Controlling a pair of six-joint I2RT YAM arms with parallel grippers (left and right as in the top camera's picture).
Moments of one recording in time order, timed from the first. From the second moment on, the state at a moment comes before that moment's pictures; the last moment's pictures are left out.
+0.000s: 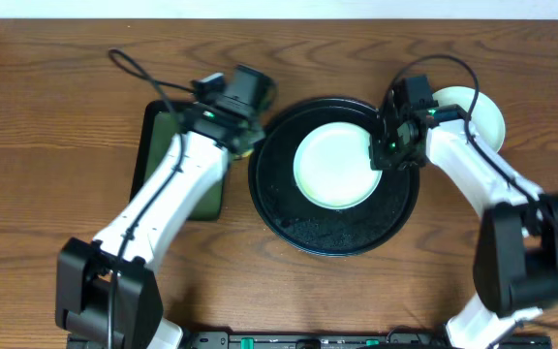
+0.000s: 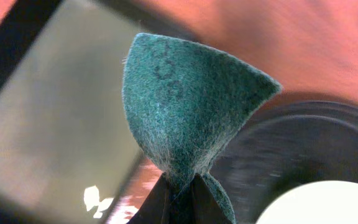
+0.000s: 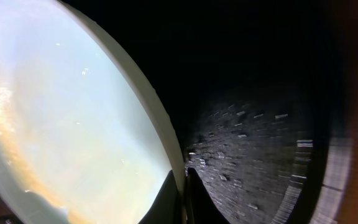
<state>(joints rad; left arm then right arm) -0.37 1.68 1.36 -0.85 -0.29 -0.82 0.23 1.82 1.28 -0.77 -0.11 0.17</state>
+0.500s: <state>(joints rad) -0.12 1.89 1.36 -0.92 -0.22 -0.75 0.59 1.51 1.29 -0.67 0.61 -0.06</state>
